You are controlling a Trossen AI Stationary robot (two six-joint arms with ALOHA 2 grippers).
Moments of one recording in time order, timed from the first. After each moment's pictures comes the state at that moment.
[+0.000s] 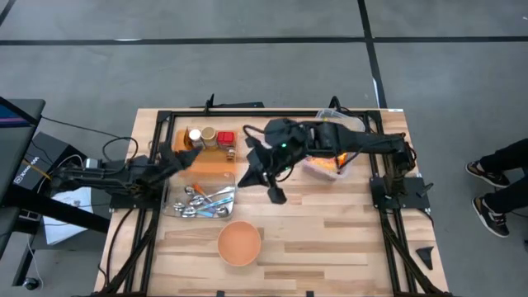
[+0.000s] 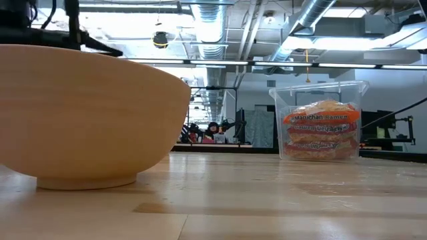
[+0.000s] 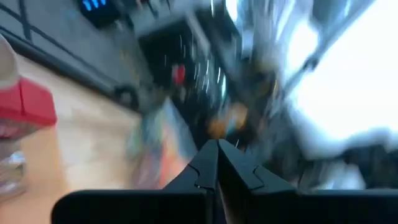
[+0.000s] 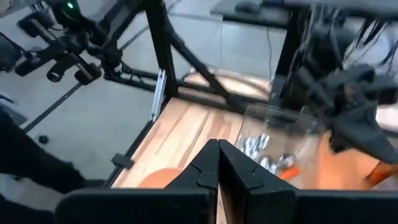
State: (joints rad) left arm 0.00 0.21 0.01 0.38 -0.55 -1.05; right arm 0.08 1.91 2.18 -0.78 -0.32 -0.11
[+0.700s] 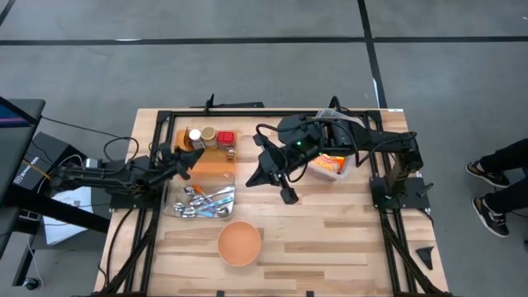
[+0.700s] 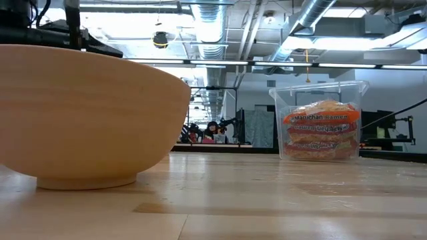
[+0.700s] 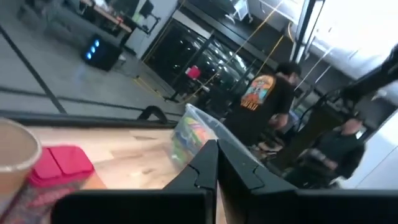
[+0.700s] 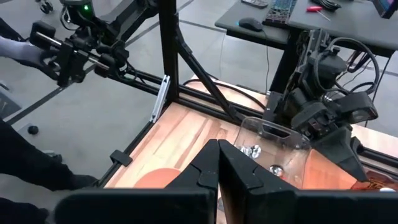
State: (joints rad) left arm 0.00 0.22 0.01 0.37 -0.55 -0.61; right arm 0.09 1.83 2.18 -0.81 -0.29 -0.20
